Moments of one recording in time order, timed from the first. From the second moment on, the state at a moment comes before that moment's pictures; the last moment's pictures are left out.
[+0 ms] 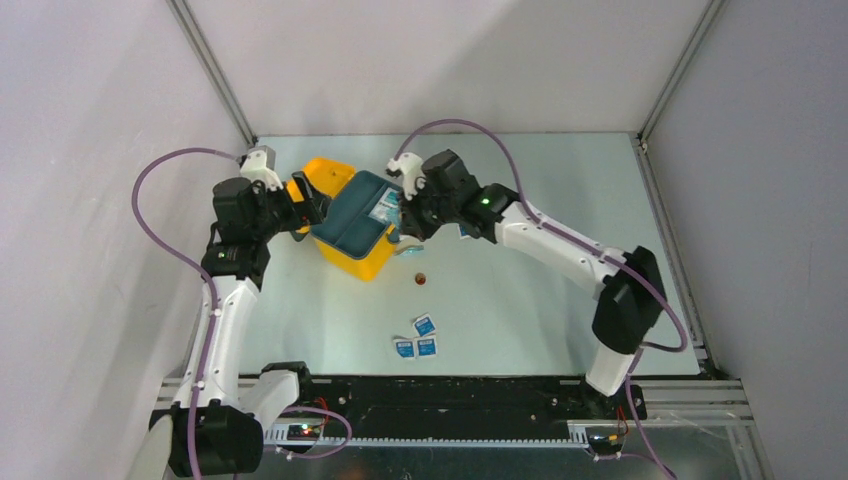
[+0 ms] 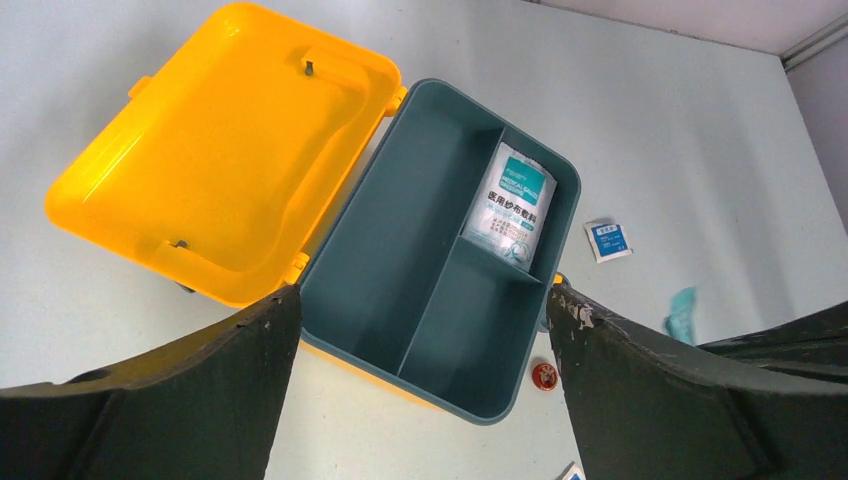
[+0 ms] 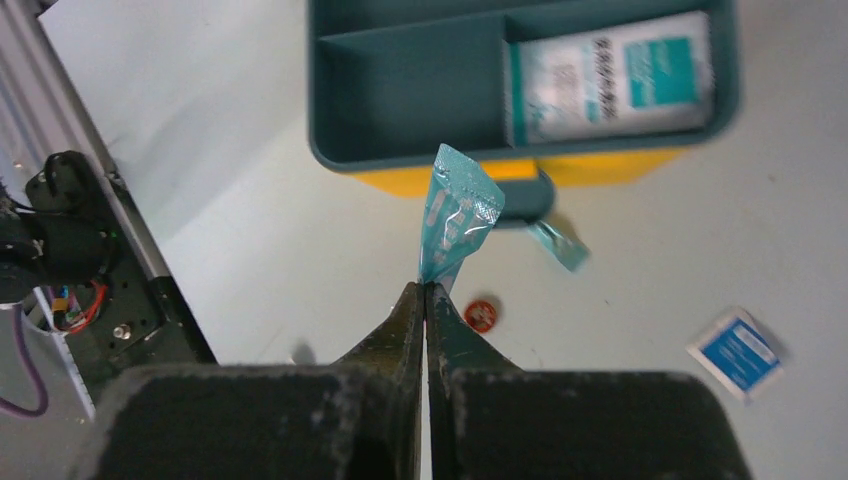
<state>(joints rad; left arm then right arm) 0.07 0.99 0.96 -0.35 0.29 -0.25 0.82 1.72 1.56 -0.45 -0.25 0.04</state>
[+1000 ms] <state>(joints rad) 0.09 0.97 0.94 -0.34 0.29 -0.25 0.85 2.19 2.06 -0.62 -0.30 0.28</state>
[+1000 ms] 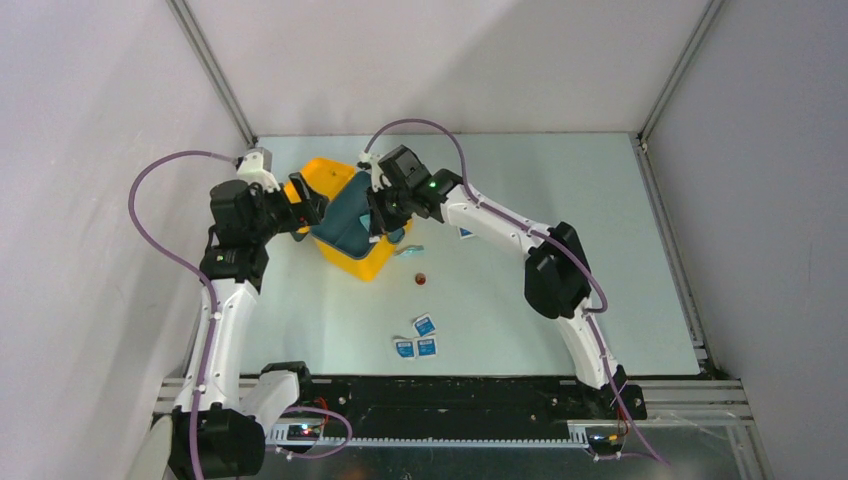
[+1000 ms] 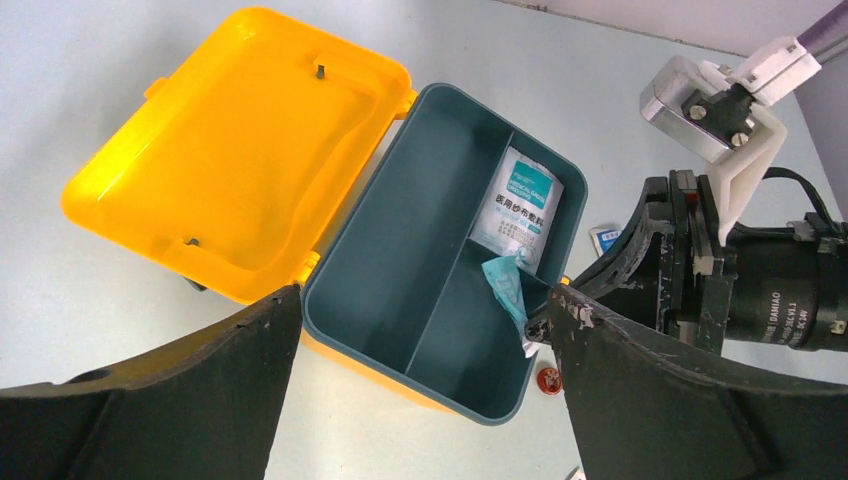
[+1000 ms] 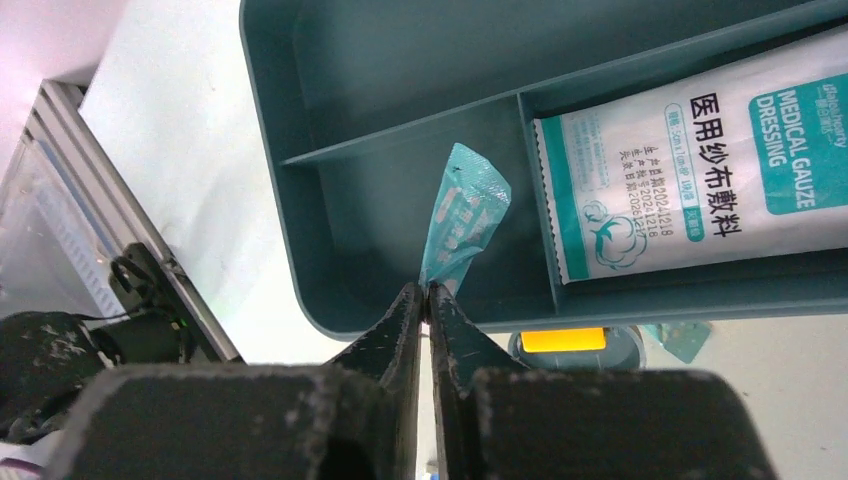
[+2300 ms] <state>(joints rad) 0.09 0.98 0.94 -0.32 0.30 -0.26 0.82 1.90 1.41 -0.37 -0.28 -0.61</state>
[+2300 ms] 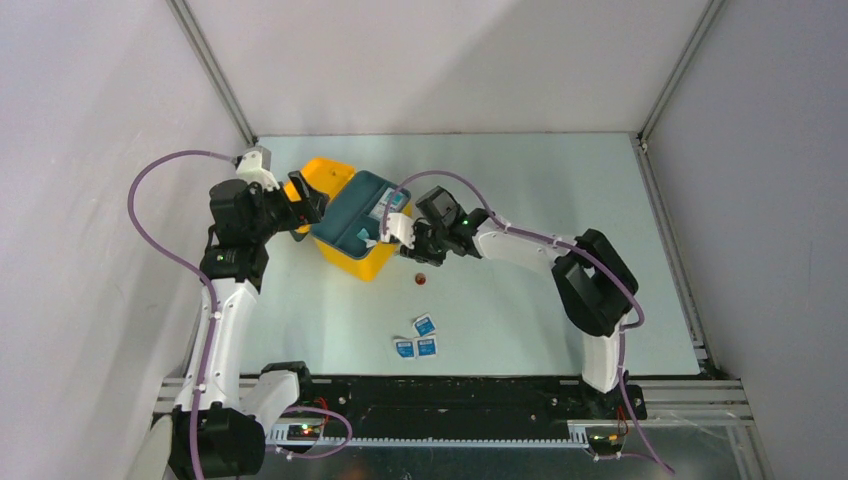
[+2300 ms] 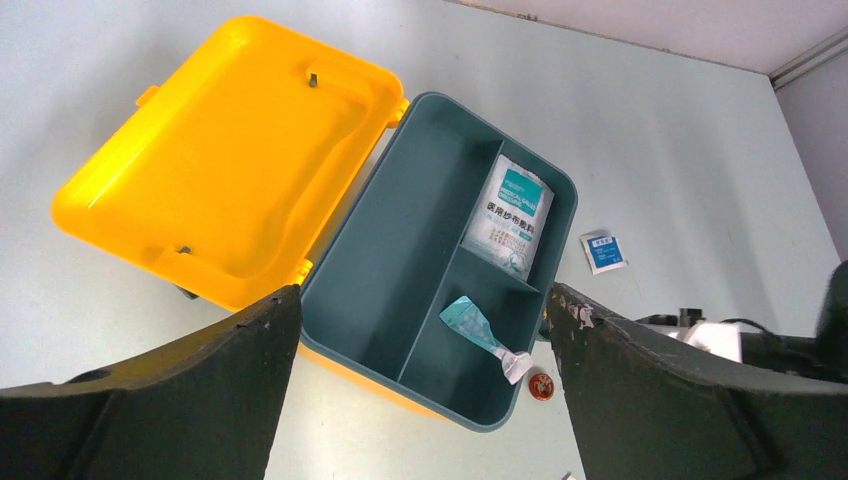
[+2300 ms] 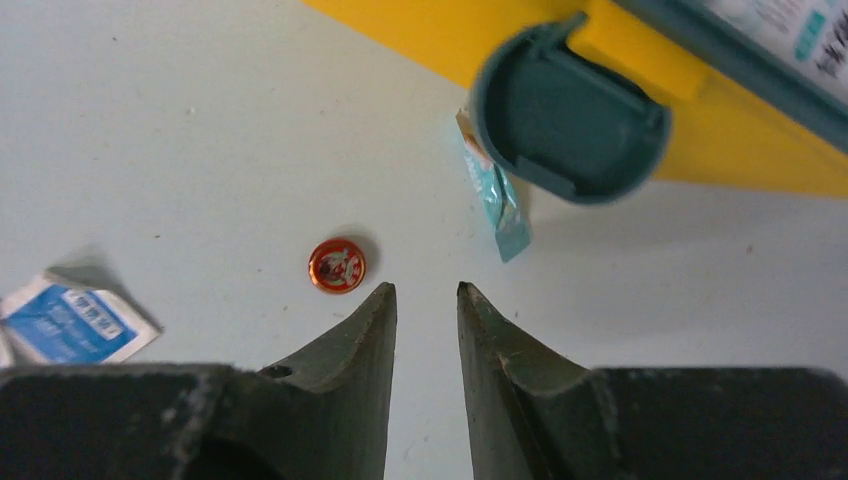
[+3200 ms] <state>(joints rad) 0.10 0.98 0.94 -0.32 0.30 -0.26 0.85 2.11 1.41 -0.11 -0.11 -1.09</state>
